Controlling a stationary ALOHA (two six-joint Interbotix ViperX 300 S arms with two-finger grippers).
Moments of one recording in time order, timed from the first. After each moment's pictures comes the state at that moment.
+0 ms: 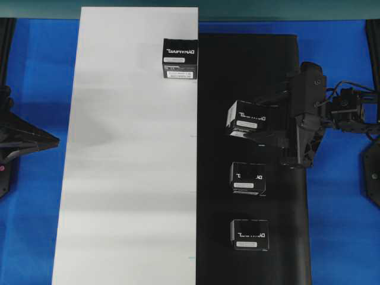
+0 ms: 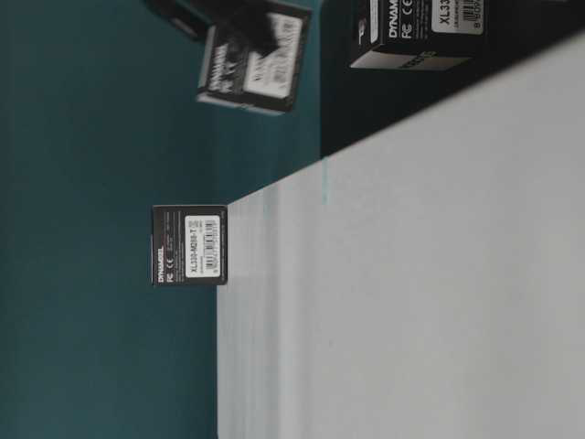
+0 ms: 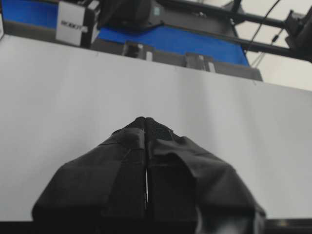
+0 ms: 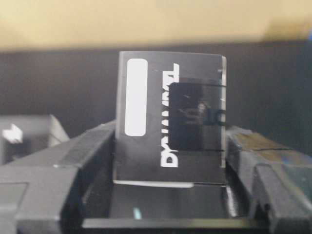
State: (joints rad) left arm -0.04 -1.10 1.12 0.01 0.10 -0.21; right arm -0.15 -0.44 0.92 0.15 0.09 -0.25
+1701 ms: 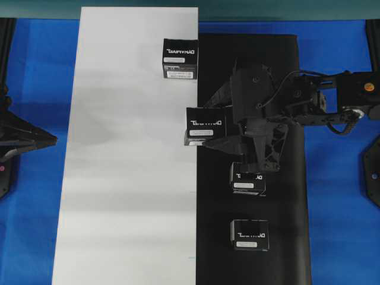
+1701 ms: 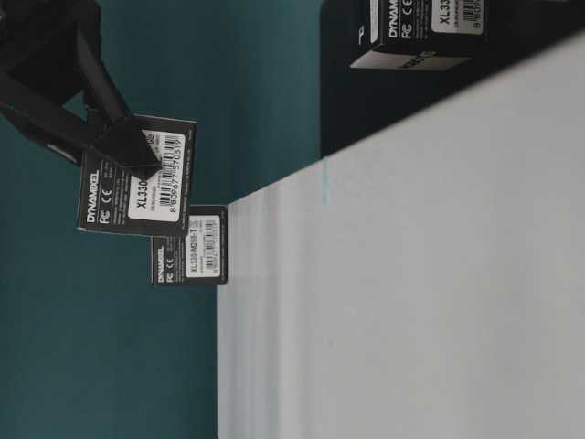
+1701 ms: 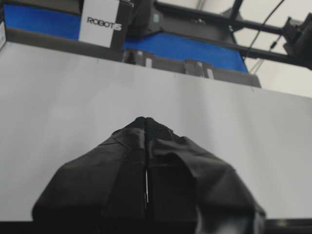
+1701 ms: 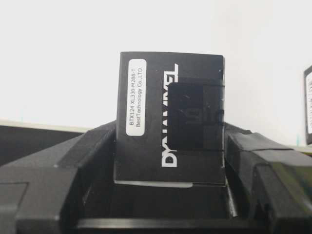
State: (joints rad) left arm -0.03 -1.12 1.12 0.01 0.10 -0.21; right arm -0.07 -0.25 0.48 0.12 0.43 -0.28
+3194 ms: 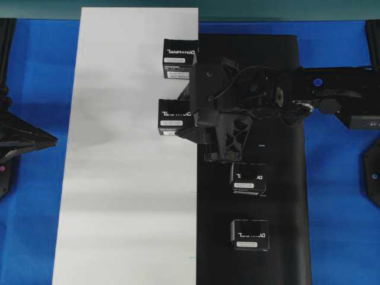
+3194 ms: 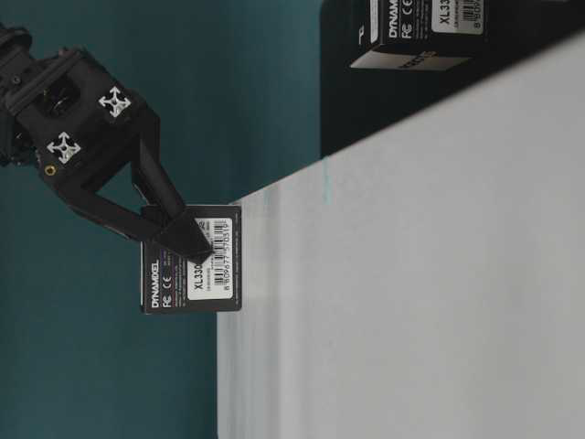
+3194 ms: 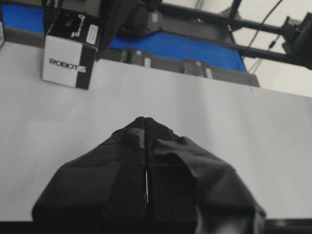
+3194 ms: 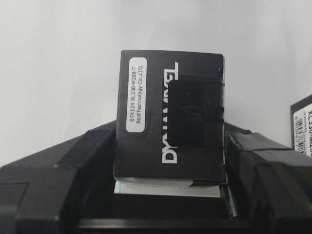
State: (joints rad) left arm -0.04 -1.12 1.12 0.01 0.10 -0.21; right arm -0.11 -0.07 0.37 0.10 0.39 -0.27
